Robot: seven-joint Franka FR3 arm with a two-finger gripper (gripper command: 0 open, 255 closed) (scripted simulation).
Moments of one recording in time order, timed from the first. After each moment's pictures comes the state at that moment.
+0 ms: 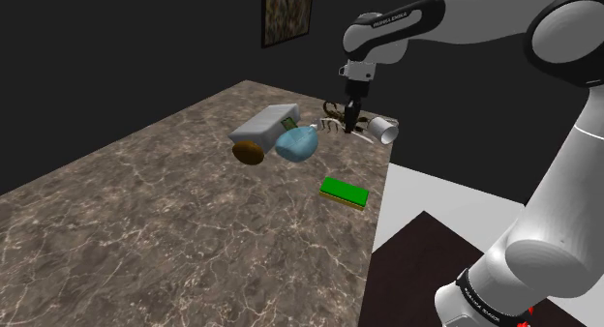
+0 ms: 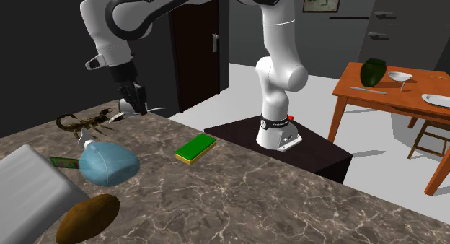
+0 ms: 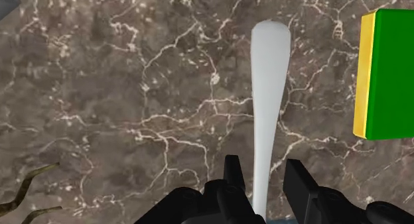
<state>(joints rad) -0.02 0.18 -0.16 -1.87 0.14 1.83 -0.68</state>
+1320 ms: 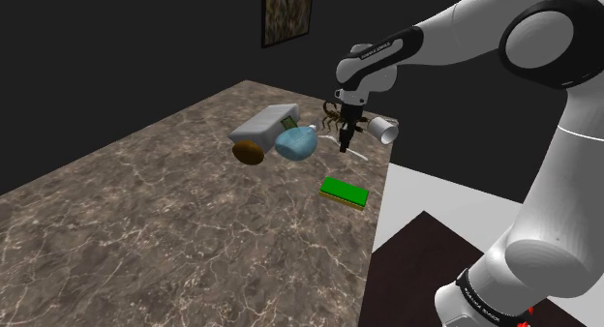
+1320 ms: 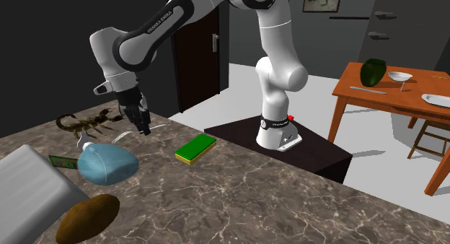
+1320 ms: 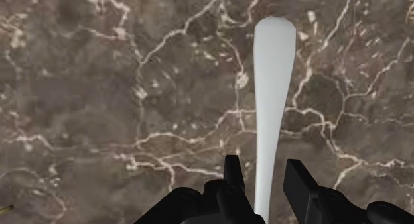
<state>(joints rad) -0.03 0.26 -0.15 -1.97 0.16 2.03 -0.71</state>
